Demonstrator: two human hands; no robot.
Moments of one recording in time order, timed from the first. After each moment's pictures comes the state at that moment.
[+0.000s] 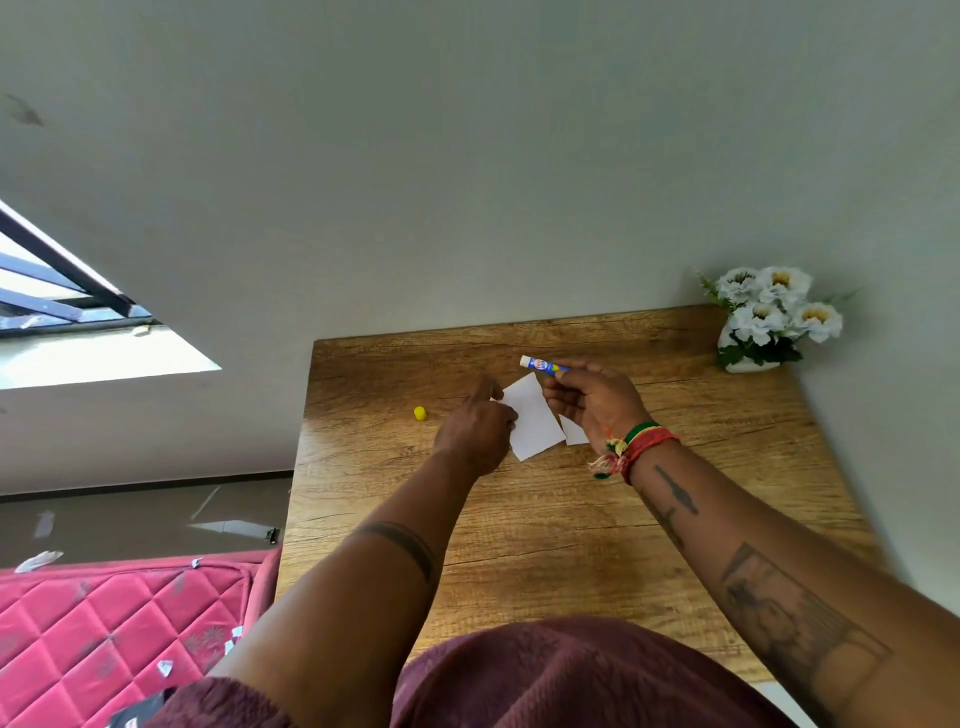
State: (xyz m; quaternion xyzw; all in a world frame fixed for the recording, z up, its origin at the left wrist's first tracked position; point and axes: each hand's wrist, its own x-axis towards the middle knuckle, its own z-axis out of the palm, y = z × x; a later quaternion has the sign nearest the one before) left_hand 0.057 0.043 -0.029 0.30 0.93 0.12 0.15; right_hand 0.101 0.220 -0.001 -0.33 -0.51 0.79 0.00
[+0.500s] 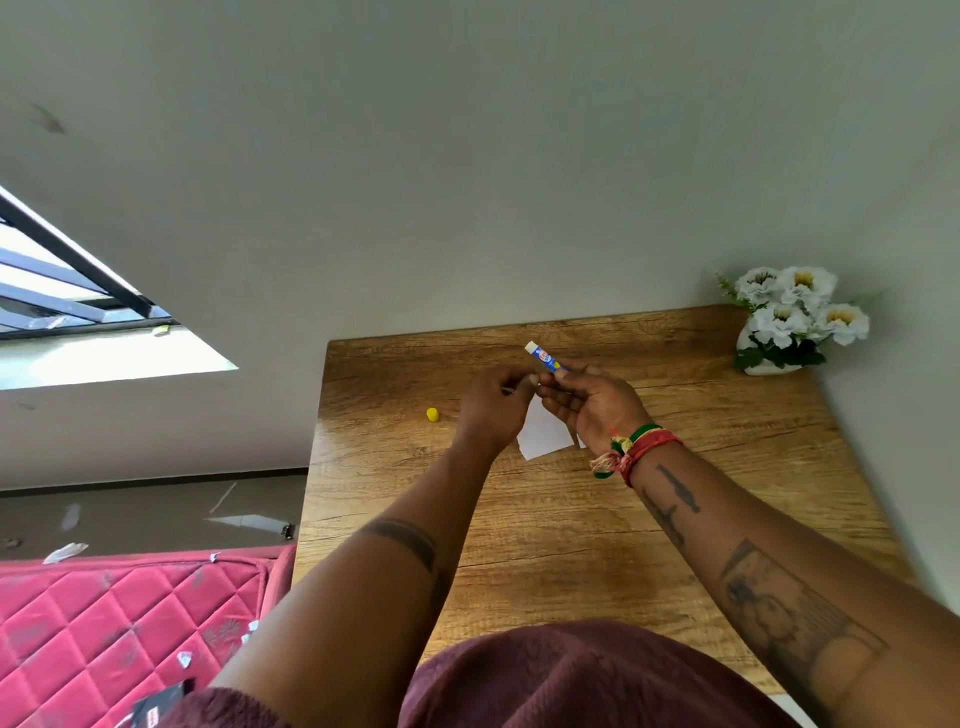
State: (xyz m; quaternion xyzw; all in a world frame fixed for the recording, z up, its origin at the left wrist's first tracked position) left_hand 0.047 0.061 -0.009 0.08 0.84 0.52 0.16; right_hand 0.092 0.210 -0.007 -0.30 -0.42 0.86 -0.04
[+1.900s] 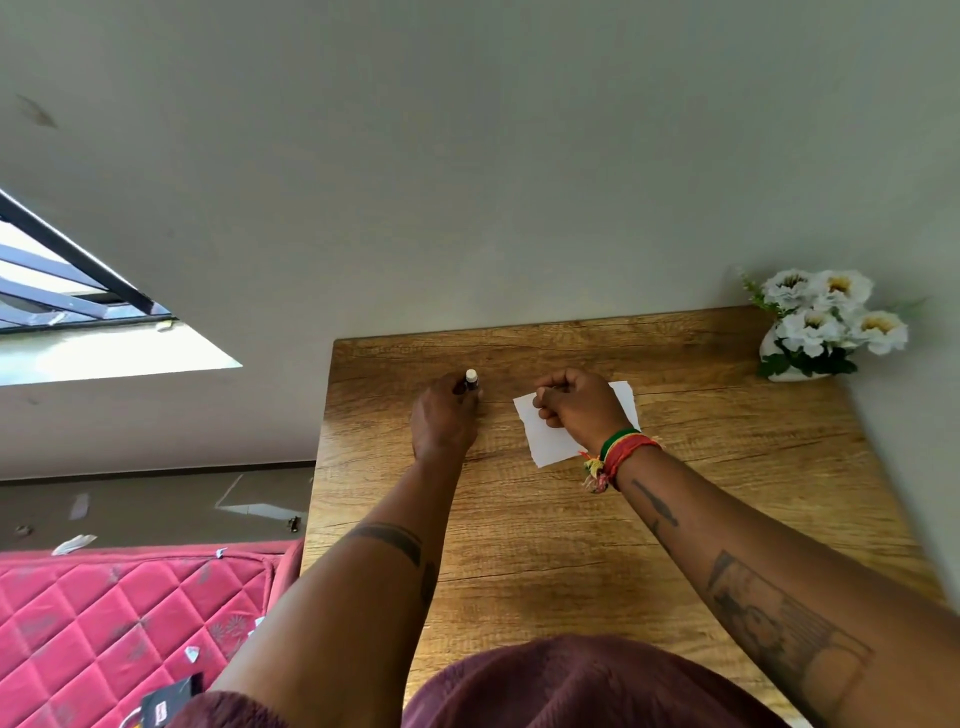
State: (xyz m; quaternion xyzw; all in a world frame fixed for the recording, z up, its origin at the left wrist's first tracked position) left_hand 0.017 0.008 -0.034 -0.04 0.92 0.38 0.10; right_hand 0.072 0.191 -0.024 -0.27 -0.73 0.62 -0.05
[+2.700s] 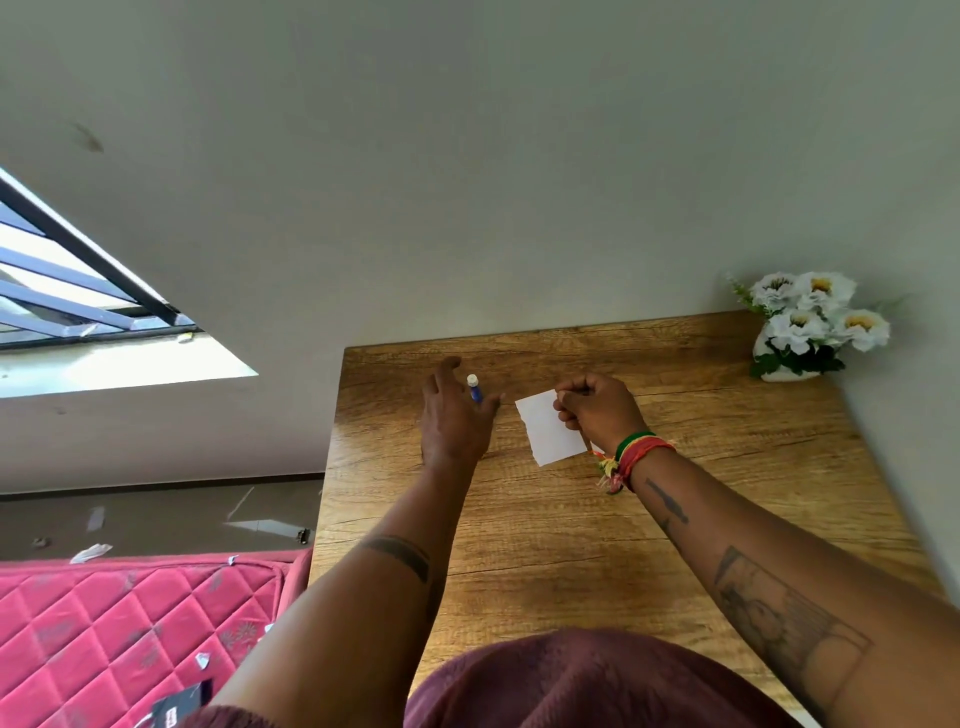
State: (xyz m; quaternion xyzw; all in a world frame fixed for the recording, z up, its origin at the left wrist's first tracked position) left_hand 0.043 0.014 -0.011 -0.01 0.93 0.37 0.05; right_hand 0.091 0.205 -0.019 -0.29 -0.73 0.62 -0.03
